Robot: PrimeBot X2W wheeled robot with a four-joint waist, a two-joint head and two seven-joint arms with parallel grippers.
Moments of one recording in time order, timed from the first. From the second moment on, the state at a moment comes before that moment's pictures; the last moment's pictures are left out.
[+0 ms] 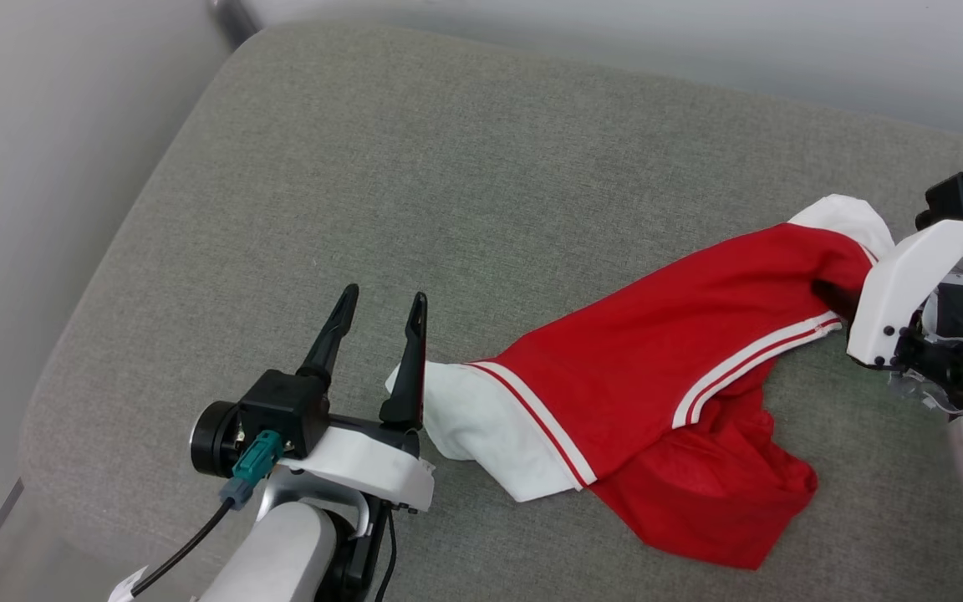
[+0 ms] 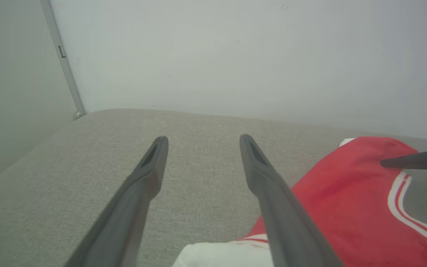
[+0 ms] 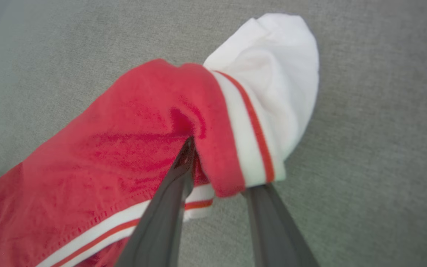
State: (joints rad) left arm -0.29 0.21 -0.47 0.11 -0.43 0.17 -0.26; right arm -0.65 -0.26 0.01 0.61 0.46 0.13 0.68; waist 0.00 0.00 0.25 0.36
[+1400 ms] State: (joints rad) left arm -0.09 0.35 -0.38 0.05 -0.47 0.25 -0.15; right arm 0.10 -0.09 -0.13 0.03 0.36 0.13 0.21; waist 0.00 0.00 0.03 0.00
